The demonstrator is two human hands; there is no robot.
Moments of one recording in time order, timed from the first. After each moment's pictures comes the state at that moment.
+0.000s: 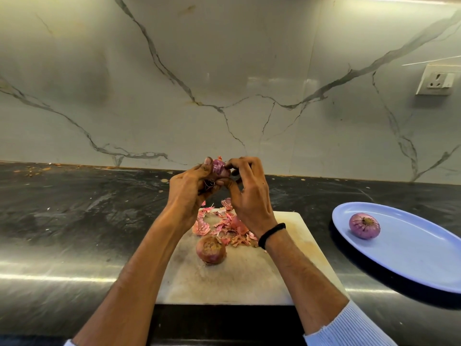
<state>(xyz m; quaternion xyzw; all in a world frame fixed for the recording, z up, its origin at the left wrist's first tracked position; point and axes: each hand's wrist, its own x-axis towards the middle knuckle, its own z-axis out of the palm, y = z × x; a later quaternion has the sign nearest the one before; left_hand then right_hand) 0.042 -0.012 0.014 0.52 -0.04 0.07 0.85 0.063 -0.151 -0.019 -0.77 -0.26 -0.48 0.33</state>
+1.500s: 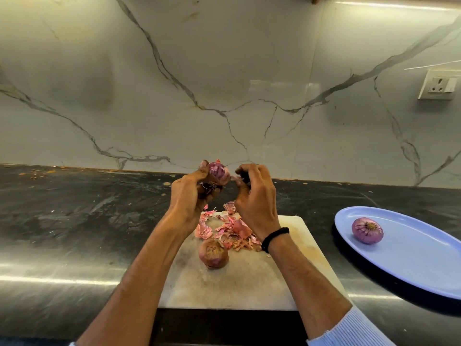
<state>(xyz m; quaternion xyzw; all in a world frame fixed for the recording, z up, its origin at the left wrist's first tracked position) 0.046 -0.009 0.010 0.53 0.00 0.07 0.84 0.065 -0.154 -0.021 -0.79 -0.18 -0.47 0.36</state>
